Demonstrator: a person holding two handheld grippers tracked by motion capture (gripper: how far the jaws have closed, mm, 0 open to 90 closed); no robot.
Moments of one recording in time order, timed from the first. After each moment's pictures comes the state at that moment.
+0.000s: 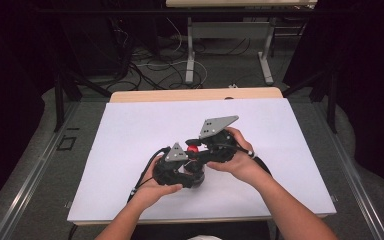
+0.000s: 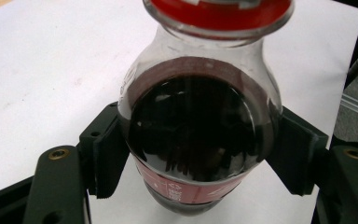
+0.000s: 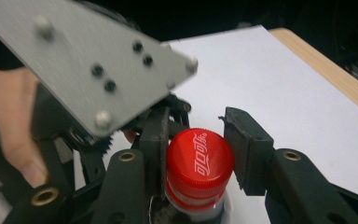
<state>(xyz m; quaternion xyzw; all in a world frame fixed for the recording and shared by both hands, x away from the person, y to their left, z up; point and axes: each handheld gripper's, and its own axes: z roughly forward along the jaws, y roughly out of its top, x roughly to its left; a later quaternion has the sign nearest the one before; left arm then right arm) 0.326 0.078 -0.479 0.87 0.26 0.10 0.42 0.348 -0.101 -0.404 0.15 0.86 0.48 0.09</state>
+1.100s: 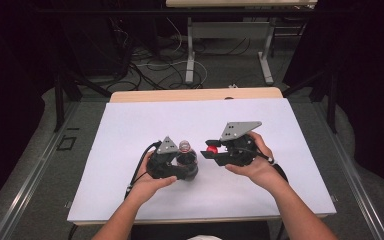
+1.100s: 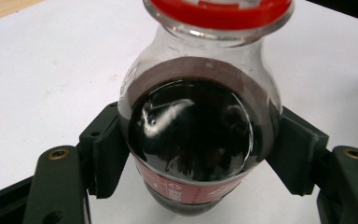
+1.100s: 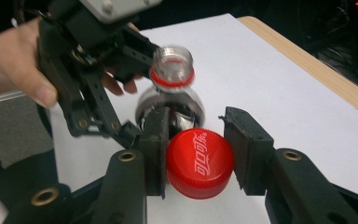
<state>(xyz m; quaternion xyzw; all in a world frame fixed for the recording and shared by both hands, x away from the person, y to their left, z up) 0.342 0.095 -0.479 0.85 0.31 0.10 0.42 0.338 -0.146 -0.414 0.20 0.85 0.47 0.14</state>
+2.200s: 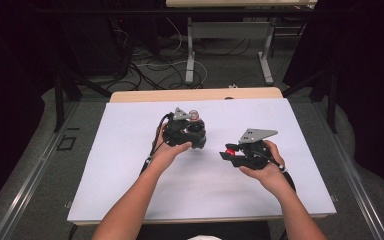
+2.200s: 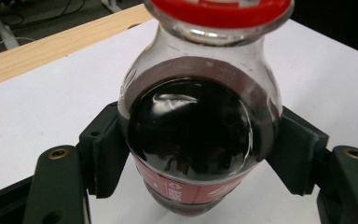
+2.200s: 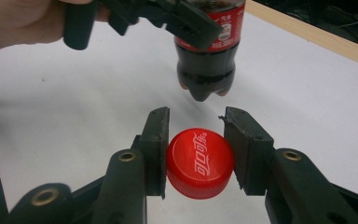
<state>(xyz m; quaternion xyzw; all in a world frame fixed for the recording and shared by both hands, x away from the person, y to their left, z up) 0.435 0.056 -0.474 0.81 0.36 0.15 0.44 0.350 -0.193 -0.464 0.30 0.82 0.46 0.15</state>
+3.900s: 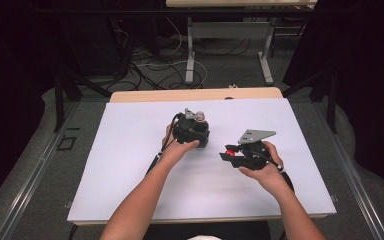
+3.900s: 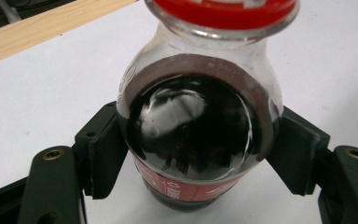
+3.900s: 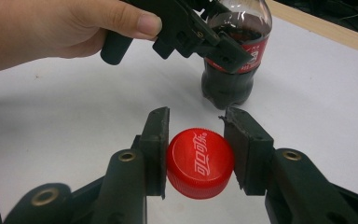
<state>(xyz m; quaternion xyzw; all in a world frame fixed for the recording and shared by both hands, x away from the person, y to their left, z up) 0.462 0.033 -0.506 0.82 0.38 0.16 0.40 0.354 -0.193 -0.473 0.30 0.82 0.45 0.15</state>
